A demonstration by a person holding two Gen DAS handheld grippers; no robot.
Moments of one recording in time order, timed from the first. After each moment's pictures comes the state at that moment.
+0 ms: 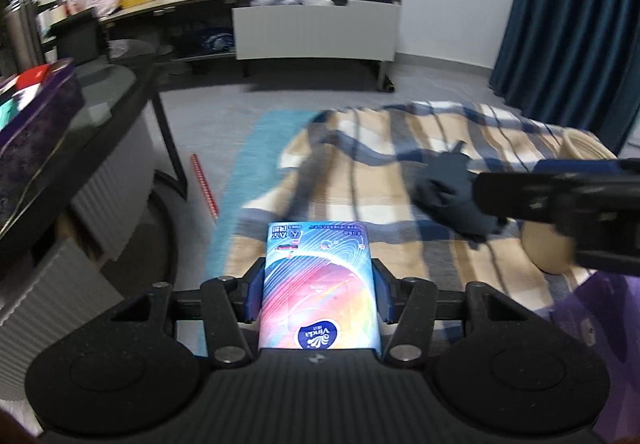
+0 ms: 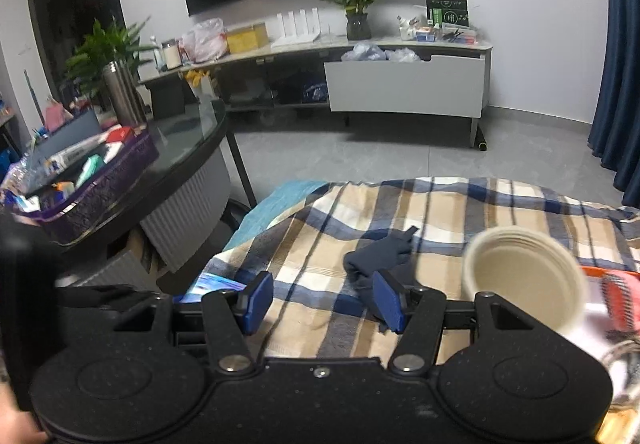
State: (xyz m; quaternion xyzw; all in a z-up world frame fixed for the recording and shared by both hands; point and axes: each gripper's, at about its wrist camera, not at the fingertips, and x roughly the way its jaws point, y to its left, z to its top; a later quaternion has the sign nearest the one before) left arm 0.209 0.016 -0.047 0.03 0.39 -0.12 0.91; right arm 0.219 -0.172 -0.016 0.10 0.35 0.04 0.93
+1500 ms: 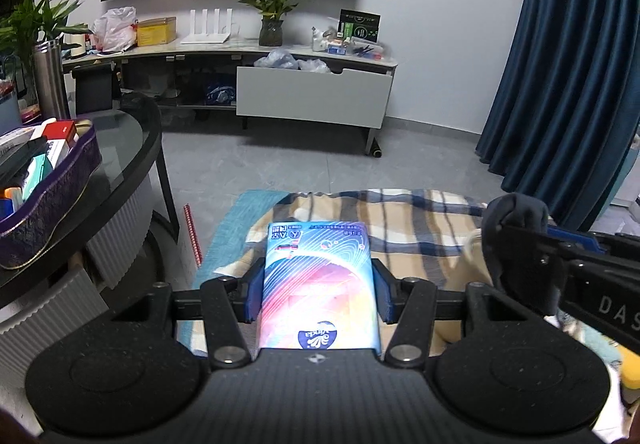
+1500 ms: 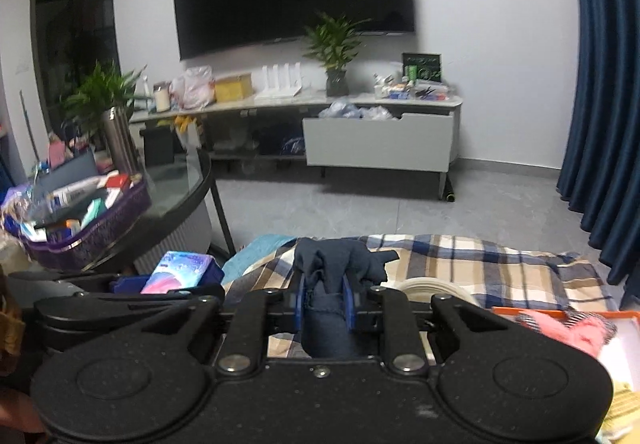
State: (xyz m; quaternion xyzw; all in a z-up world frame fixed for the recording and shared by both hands) left arm 0.158 -0.017 0.030 -0.02 0.32 -0.12 0.94; right arm 0.165 -0.199 0.040 0.08 0.28 0.00 0.96
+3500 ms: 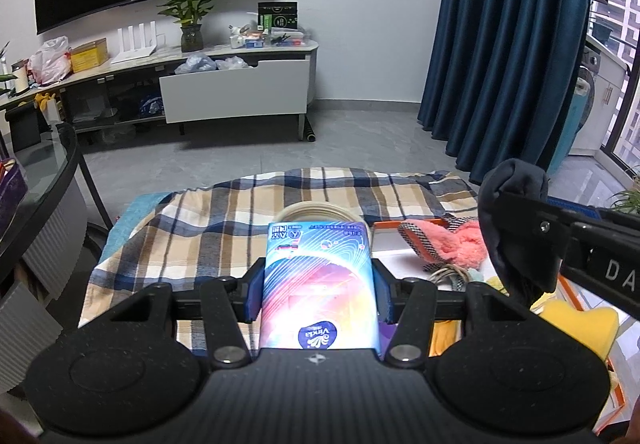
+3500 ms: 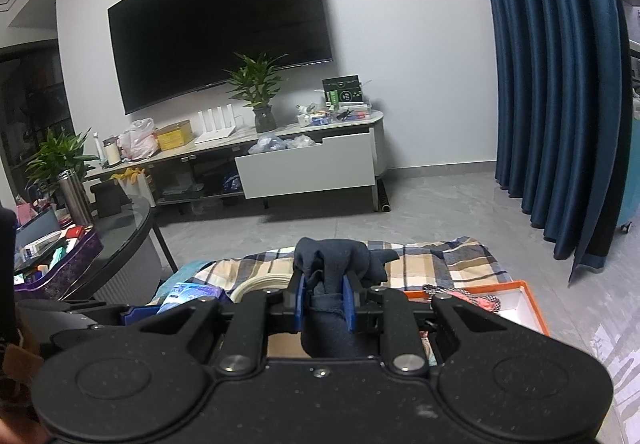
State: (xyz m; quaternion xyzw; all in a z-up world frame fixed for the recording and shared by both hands) left arm 0.107 -0.120 0.032 0.04 0.32 -0.19 0.93; right arm 0.063 -0.314 0.052 0.14 0.24 -0.08 0.96
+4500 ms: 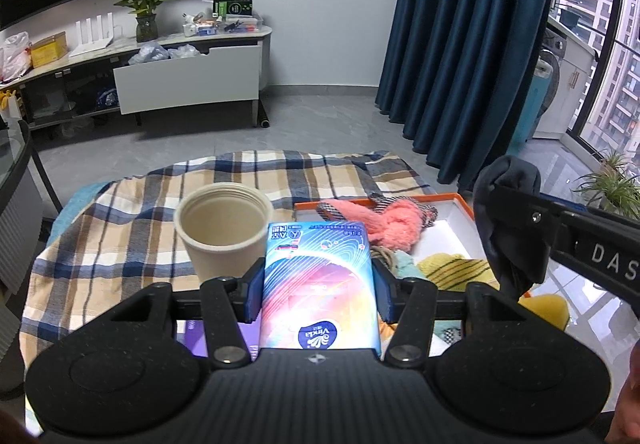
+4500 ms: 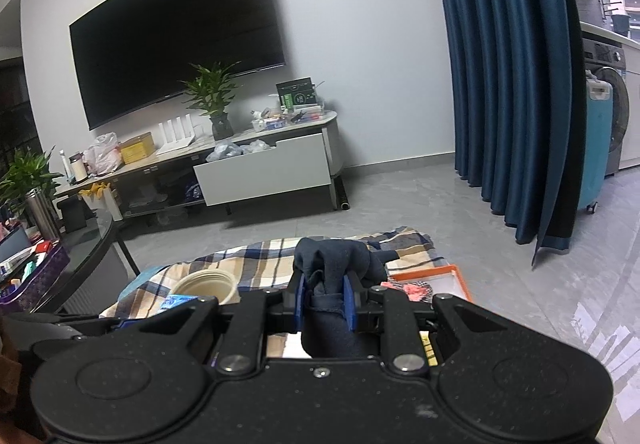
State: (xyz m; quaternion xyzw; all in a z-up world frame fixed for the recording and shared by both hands) left arm 0.086 -0.165 0.024 0.04 0.34 -0.24 0.91; right arm 0.023 -0.363 0.043 0.16 0.23 -0.13 0.95
